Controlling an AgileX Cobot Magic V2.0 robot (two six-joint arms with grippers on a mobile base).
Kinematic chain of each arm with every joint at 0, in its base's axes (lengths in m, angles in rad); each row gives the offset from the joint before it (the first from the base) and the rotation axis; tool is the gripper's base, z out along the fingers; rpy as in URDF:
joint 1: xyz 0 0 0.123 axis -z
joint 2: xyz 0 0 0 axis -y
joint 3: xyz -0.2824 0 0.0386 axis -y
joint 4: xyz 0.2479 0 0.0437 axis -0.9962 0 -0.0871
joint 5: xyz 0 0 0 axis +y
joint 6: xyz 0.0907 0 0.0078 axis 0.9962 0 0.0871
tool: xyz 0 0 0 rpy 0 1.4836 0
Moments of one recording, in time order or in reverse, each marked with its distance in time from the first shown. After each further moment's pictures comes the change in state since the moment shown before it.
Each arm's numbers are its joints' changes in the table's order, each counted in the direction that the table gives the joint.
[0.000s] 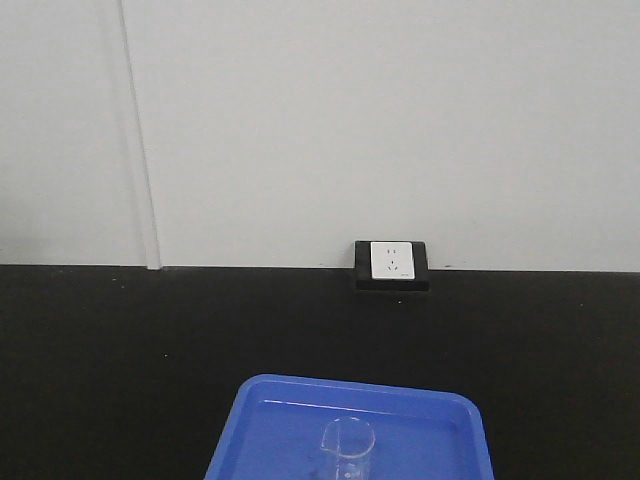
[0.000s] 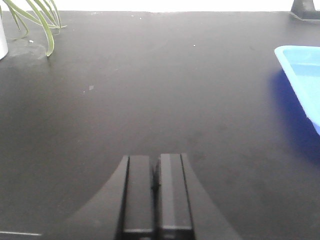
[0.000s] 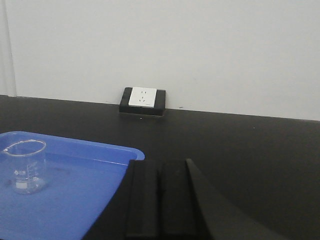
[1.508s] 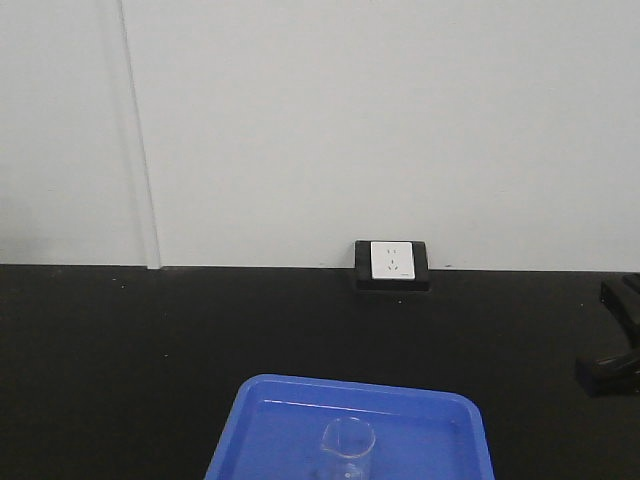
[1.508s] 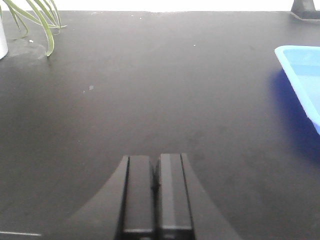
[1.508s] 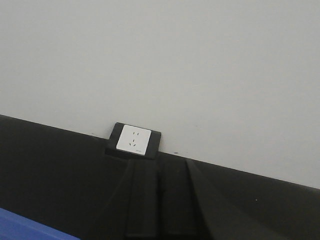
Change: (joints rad) left arm 0.000 0.000 0.000 0.000 0.000 0.000; right arm 0.000 -1.032 0.676 -0.003 -0.316 -0.131
